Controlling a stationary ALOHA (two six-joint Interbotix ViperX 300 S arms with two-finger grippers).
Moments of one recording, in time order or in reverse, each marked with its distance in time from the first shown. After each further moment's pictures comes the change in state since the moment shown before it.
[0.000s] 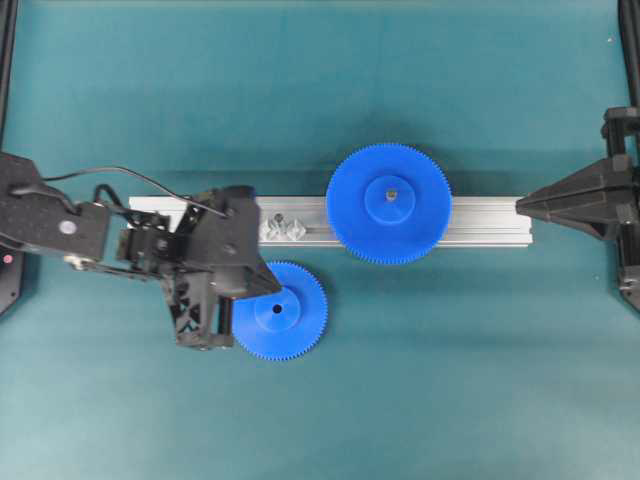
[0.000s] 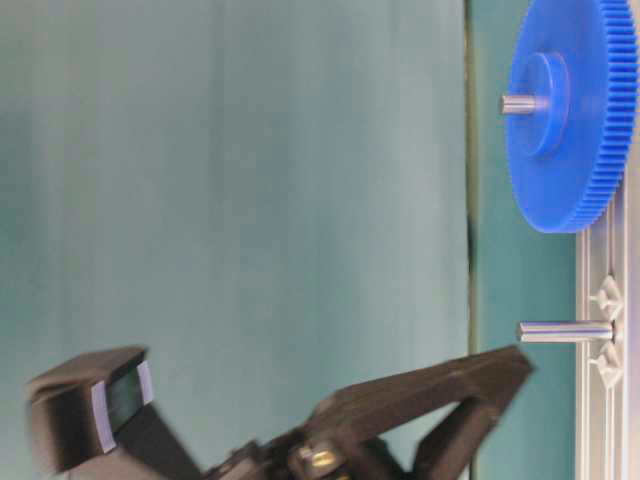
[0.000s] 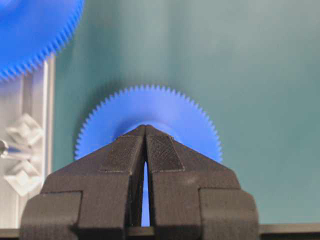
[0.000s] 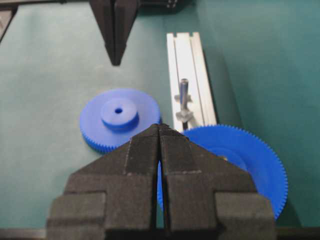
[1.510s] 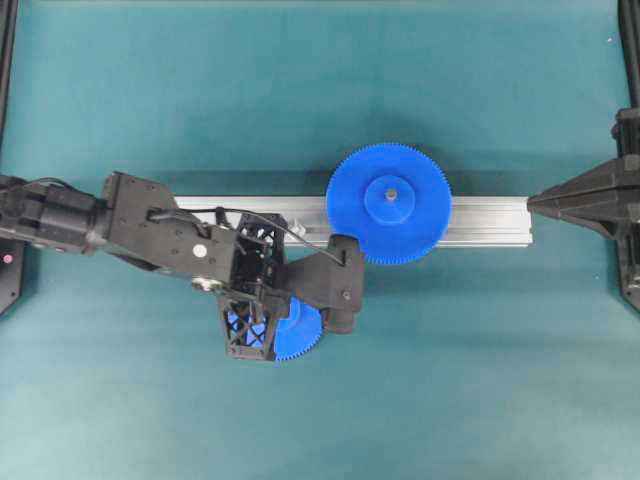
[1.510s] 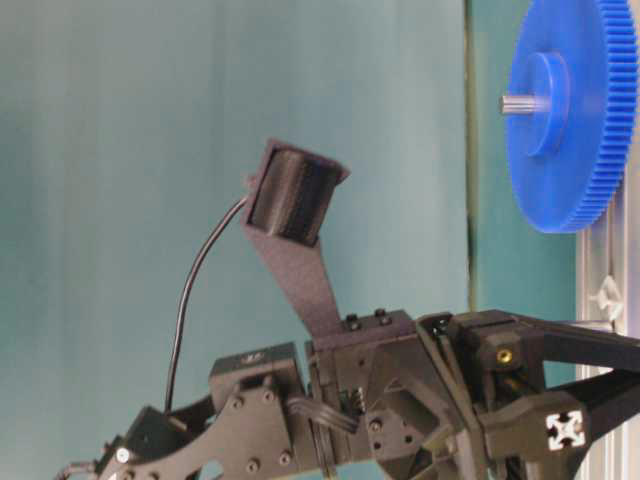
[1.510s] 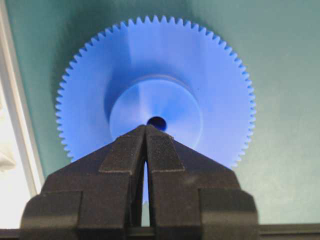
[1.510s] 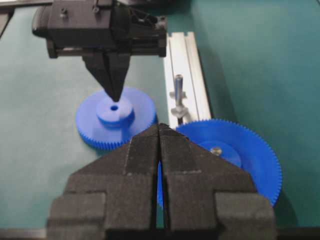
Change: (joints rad) left arm -0.008 0.314 -0.353 0.002 0.541 0.071; right arm -0.015 -0.066 0.048 0.000 0.000 0.002
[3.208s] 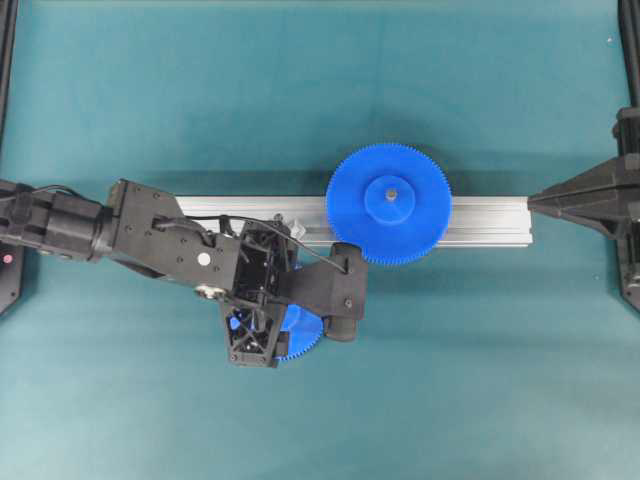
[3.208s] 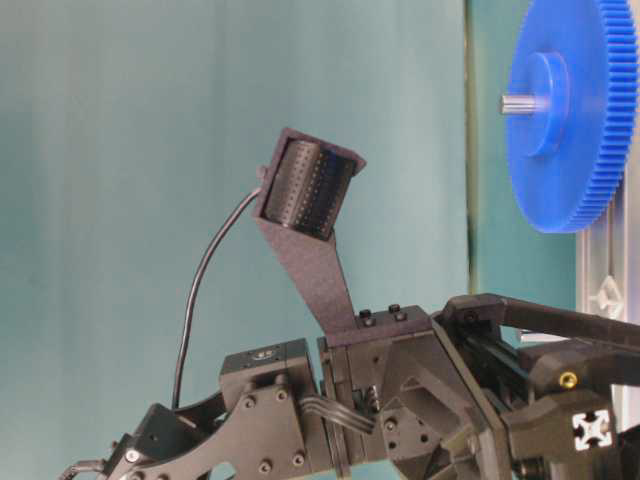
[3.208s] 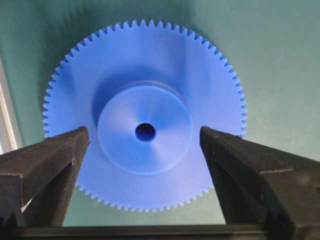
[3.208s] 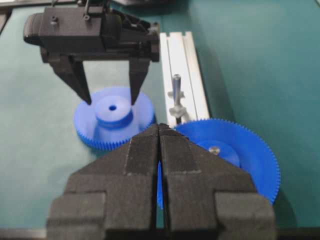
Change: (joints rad) left arm -0.015 0.012 0.003 0.000 -0.026 -0.009; right arm -0.003 -0.003 0.003 0.000 0.000 0.000
